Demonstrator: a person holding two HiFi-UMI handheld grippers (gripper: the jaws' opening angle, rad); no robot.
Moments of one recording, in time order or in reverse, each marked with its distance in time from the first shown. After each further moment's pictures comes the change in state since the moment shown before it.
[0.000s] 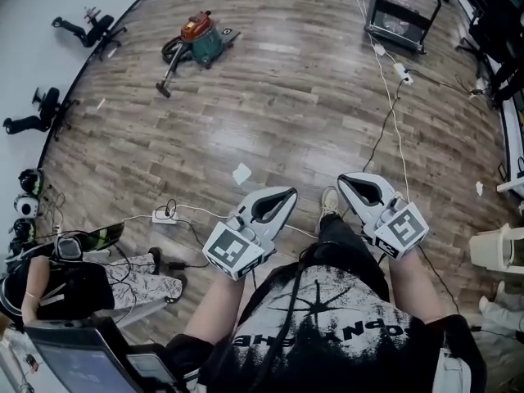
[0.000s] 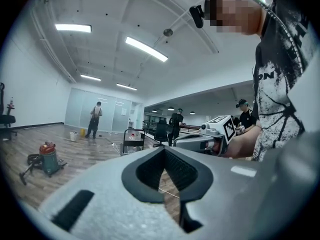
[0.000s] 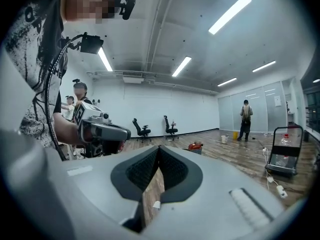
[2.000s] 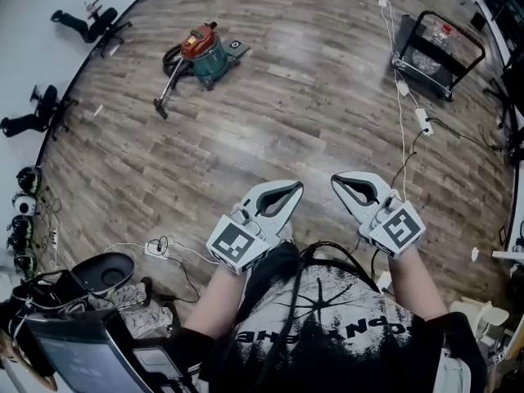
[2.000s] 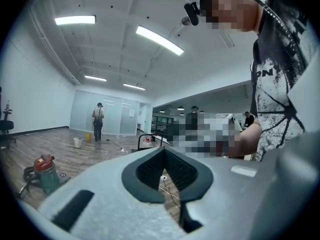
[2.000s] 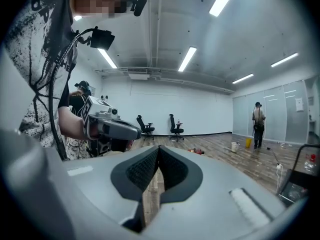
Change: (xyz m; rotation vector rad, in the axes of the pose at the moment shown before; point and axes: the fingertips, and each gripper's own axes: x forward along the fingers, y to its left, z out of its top) left arm 0.269 0.334 0.091 0.026 -0.018 0.075; right arm 0.236 -0.353 0.057 -0.093 0.027 0.157
